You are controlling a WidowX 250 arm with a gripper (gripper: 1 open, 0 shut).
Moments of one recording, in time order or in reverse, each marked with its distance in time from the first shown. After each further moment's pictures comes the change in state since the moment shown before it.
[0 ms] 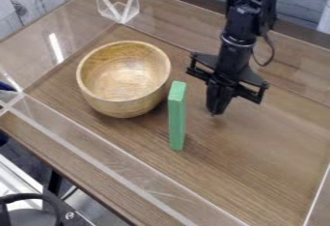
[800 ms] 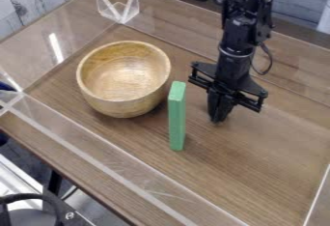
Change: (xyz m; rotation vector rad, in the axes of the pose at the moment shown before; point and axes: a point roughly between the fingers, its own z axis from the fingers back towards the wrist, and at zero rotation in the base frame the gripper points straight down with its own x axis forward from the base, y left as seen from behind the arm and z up) arm 0.002 0.001 -0.015 -0.051 -0.053 -0.036
